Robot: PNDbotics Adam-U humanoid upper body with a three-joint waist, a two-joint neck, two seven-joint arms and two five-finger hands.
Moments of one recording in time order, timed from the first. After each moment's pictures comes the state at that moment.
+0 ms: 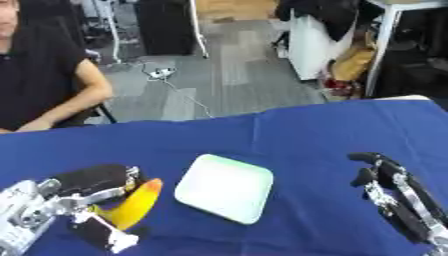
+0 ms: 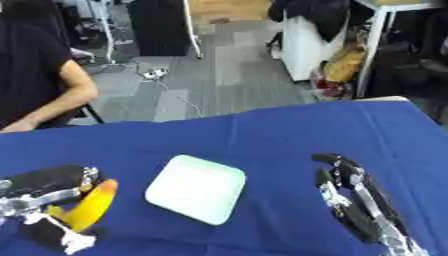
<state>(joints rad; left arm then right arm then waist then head) -0.78 0.74 -0.29 -1.50 -0.46 -0.35 -0.48 -0.58 -0.44 0.07 -1.54 0.32 -0.17 0.05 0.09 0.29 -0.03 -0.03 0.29</state>
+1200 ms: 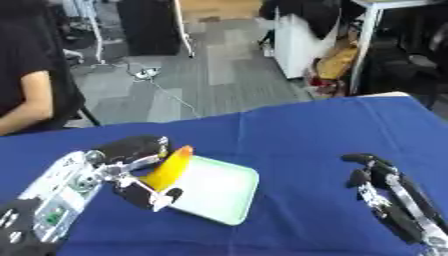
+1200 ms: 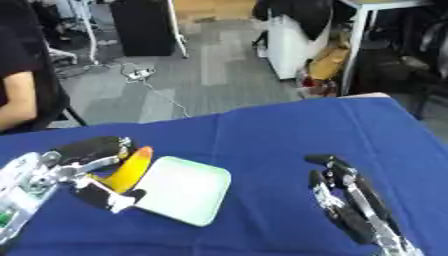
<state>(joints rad) -1.01 0.54 -0.26 -1.19 -0.70 -0.40 -0.36 -0.60 -0.42 0.08 -1.54 0.32 -0.17 0.08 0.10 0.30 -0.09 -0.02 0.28</state>
